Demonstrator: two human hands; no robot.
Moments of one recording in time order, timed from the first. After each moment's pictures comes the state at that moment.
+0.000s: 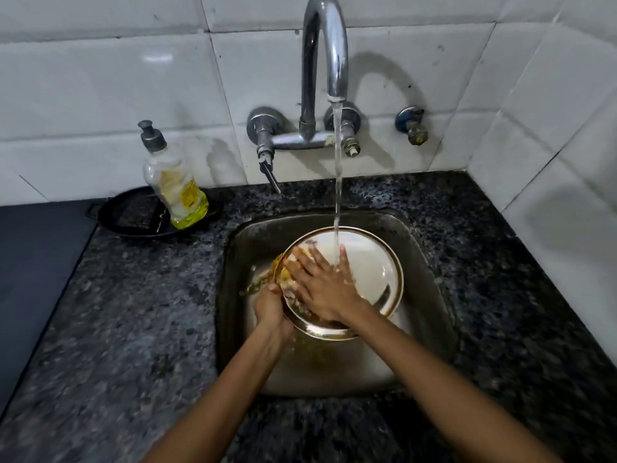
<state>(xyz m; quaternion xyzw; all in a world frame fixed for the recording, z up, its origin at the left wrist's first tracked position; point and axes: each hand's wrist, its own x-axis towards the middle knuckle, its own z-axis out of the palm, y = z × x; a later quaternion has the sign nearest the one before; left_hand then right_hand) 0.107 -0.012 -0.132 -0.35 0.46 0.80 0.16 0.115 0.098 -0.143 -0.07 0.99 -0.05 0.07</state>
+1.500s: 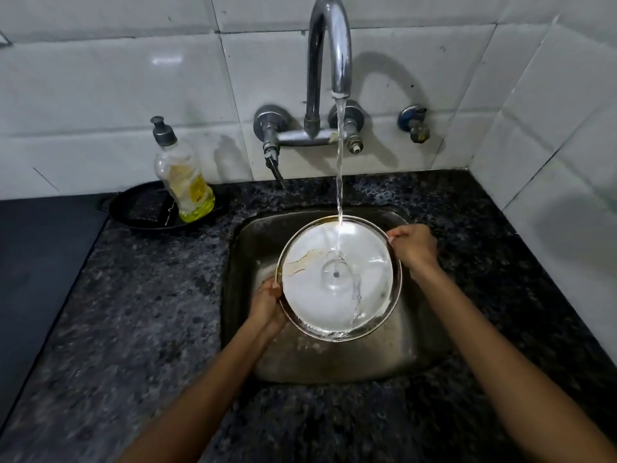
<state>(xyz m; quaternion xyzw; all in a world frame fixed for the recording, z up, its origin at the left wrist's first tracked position) 0.112 -0.038 -0.140 -0.20 0.53 0.78 0.27 0.129 0.191 -0.078 0.38 0.81 -0.43 -0.10</state>
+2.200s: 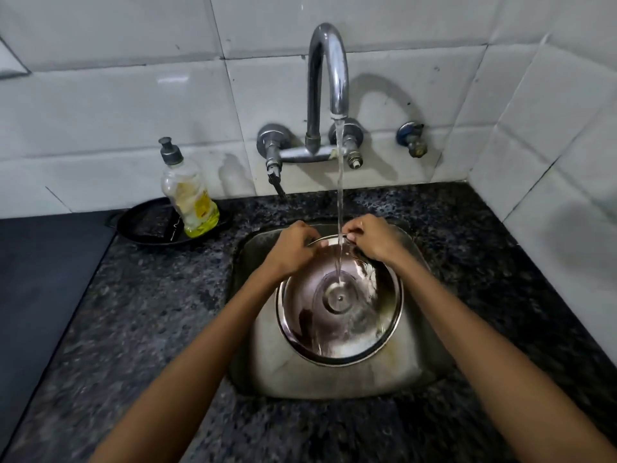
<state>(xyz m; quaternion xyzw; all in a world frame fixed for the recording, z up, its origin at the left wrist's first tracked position) 0.047 -0.003 -0.056 0.28 0.90 0.32 0.09 0.097 0.154 -0.038 0.12 0.94 -0.33 0.00</state>
